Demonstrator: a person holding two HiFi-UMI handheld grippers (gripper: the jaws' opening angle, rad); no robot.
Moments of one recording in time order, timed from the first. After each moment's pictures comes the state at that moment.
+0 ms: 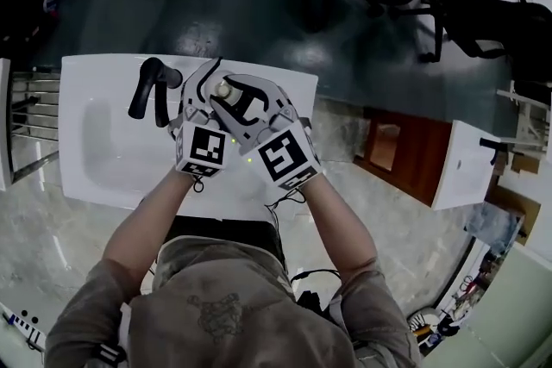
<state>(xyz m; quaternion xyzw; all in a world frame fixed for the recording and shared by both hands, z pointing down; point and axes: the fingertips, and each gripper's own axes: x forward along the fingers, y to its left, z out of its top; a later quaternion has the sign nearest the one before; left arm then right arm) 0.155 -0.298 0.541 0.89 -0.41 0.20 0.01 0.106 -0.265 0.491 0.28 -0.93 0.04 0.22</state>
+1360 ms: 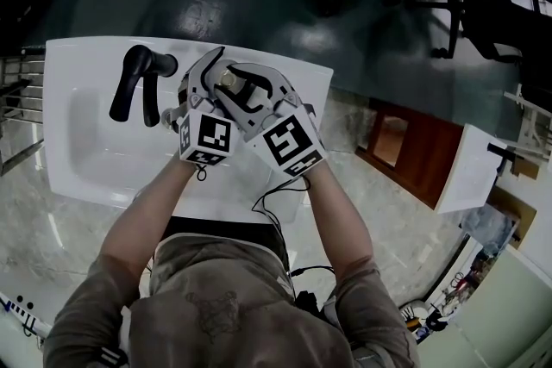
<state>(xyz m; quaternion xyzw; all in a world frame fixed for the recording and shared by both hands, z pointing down) 0.156 -0.304 0.622 0.88 -0.41 0.24 0.03 0.109 -0.272 0.567 0.24 -0.94 0.08 0.24</state>
